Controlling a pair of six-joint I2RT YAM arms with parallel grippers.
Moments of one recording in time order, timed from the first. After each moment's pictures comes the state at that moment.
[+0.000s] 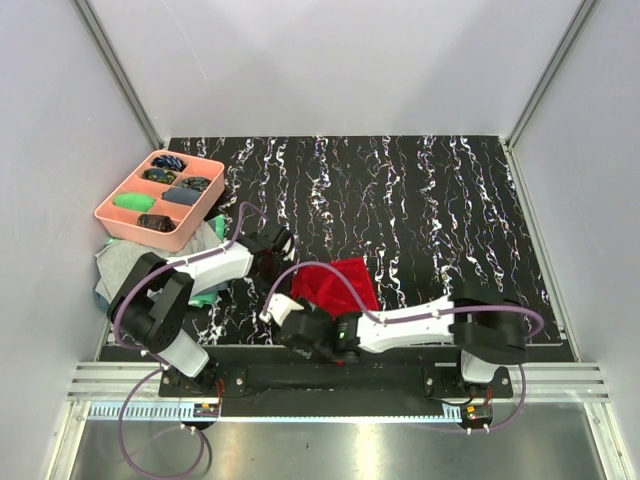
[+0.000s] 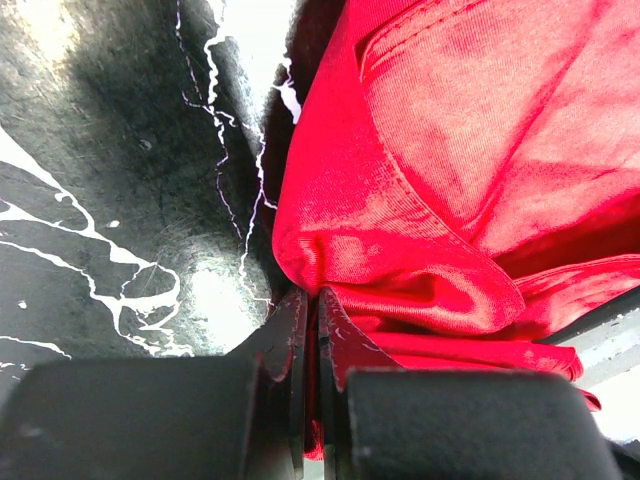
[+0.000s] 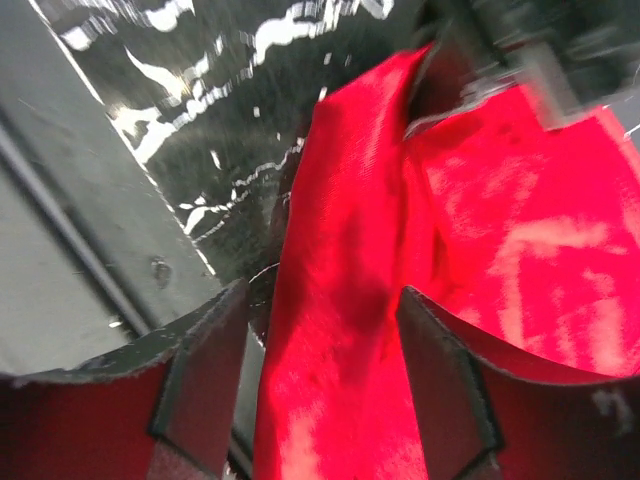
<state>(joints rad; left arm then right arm) -0.57 1.57 0.83 -0.54 0.26 -0.44 1.42 1.68 0.96 -0.13 0.41 0.14</state>
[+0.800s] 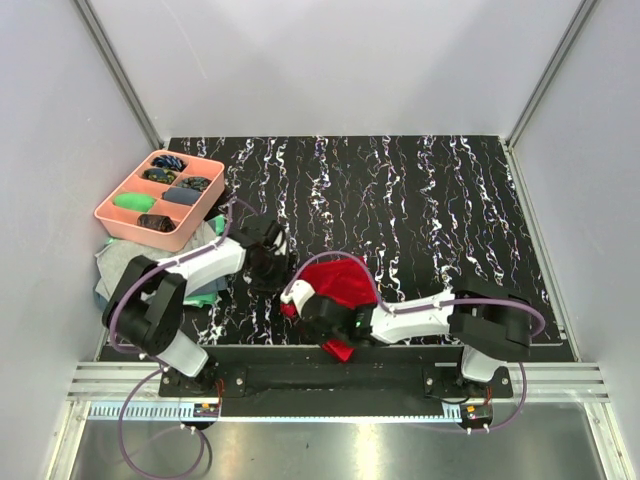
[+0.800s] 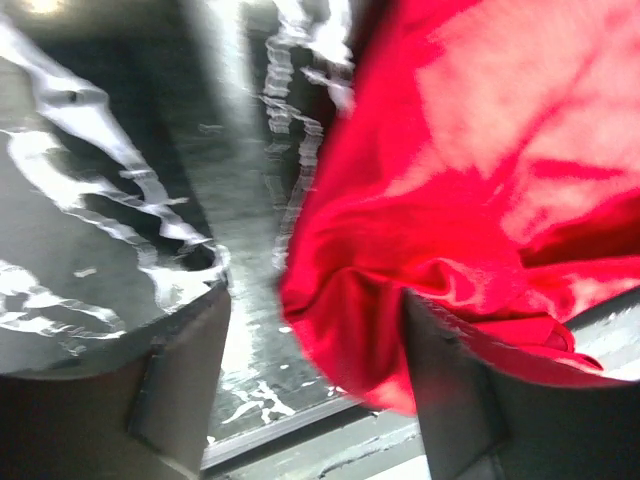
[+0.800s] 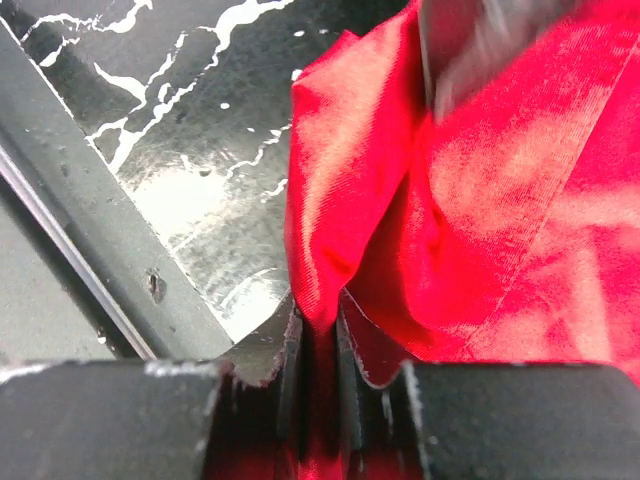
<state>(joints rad) -0.51 1.55 0.86 -0.60 0.26 -0.43 1.31 1.69 0.80 0.10 0.24 0.26</state>
